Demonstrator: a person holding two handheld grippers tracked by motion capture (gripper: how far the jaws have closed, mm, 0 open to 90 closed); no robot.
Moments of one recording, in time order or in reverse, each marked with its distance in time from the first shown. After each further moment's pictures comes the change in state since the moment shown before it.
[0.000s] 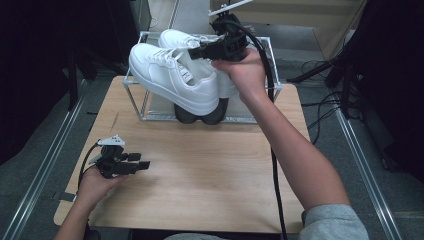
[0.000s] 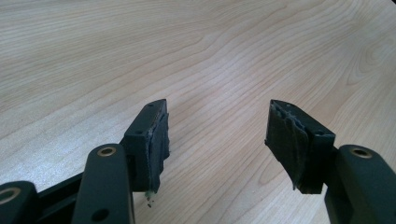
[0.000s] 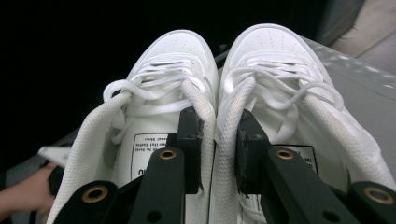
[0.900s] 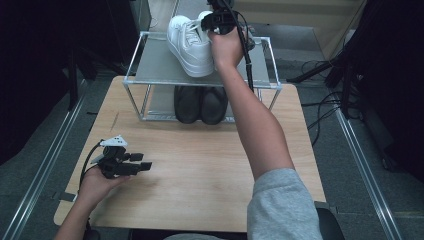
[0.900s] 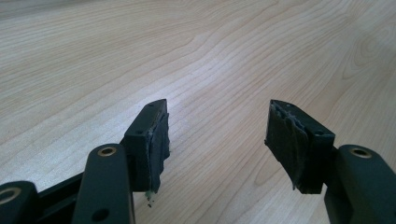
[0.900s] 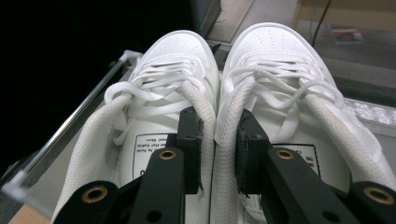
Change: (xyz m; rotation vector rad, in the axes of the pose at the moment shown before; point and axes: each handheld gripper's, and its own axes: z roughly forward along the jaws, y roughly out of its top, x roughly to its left) left arm -0.004 0.002 0.002 0.009 -0.010 0.043; right arm -0.071 0.045 0.067 -0.018 -0.458 0.290
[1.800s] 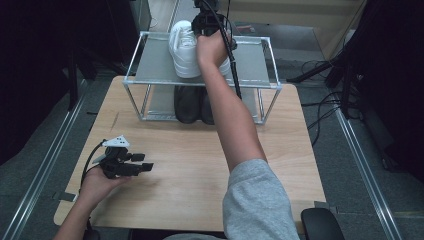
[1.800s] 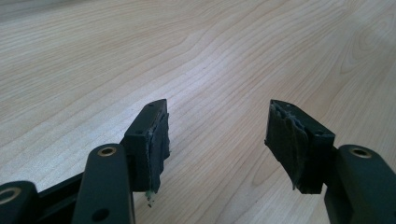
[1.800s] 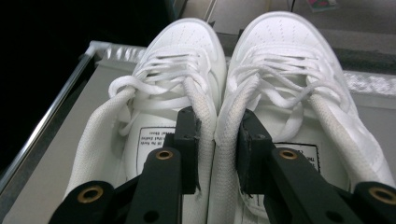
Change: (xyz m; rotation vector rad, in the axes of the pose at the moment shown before) left arm -0.003 0.001 0.004 0.017 -0.008 0.028; right arm 0.022 0.002 0.044 0.093 -0.109 0.086
